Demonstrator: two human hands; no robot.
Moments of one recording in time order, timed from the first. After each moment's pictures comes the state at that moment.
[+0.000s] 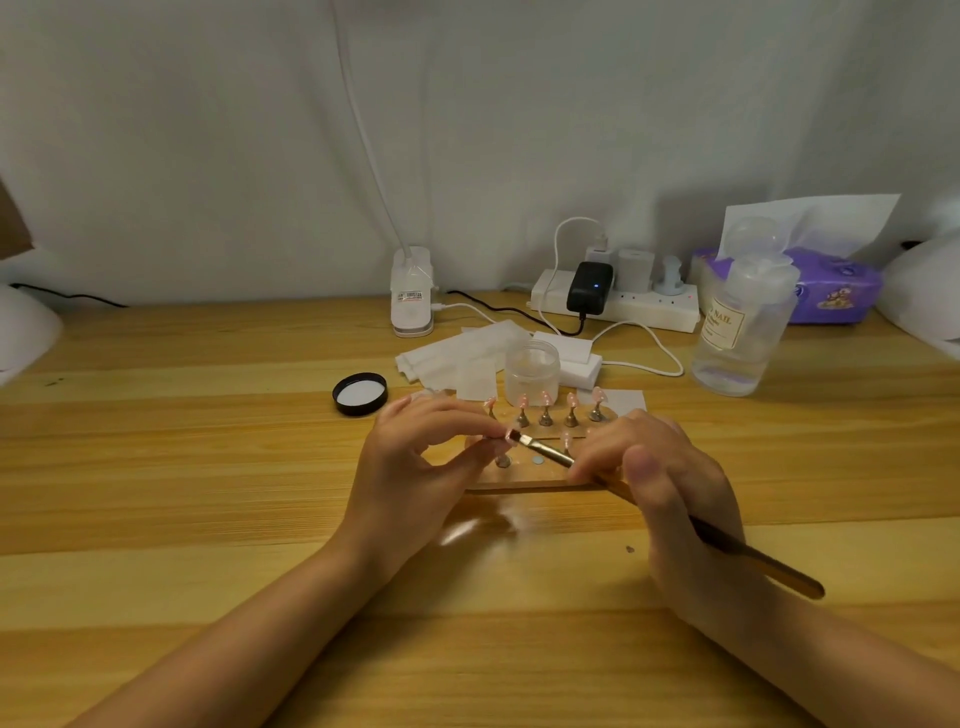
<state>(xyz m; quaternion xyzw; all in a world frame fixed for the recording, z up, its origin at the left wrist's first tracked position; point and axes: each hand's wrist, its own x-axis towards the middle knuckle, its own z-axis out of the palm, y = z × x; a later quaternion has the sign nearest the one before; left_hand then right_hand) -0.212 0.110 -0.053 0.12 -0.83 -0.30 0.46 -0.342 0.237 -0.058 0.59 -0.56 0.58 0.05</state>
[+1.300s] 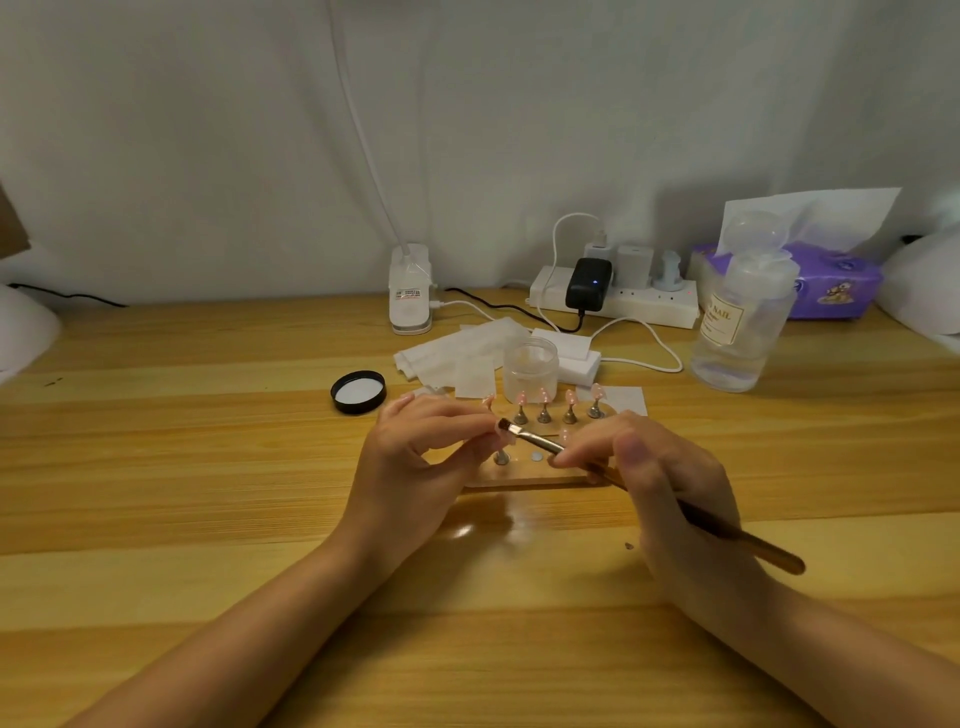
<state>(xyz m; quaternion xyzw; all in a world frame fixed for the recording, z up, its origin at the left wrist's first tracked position) -0.213 0.108 -0.057 0.11 -0.84 -0.29 0.45 -0.341 0.238 -0.058 0.55 -0.56 0.62 -0.01</state>
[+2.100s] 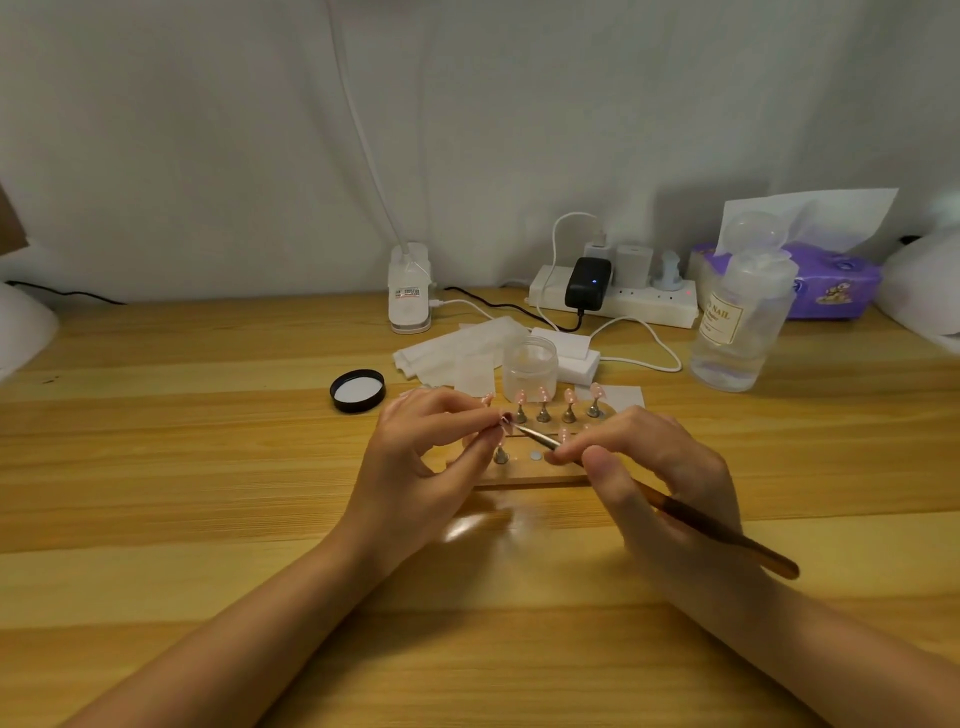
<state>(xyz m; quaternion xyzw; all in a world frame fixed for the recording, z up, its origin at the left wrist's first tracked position) -0.213 0.114 -0.052 0.13 -0.83 -0.30 0.44 -0.342 0.237 -0.057 0.58 -0.58 0.57 0.08</state>
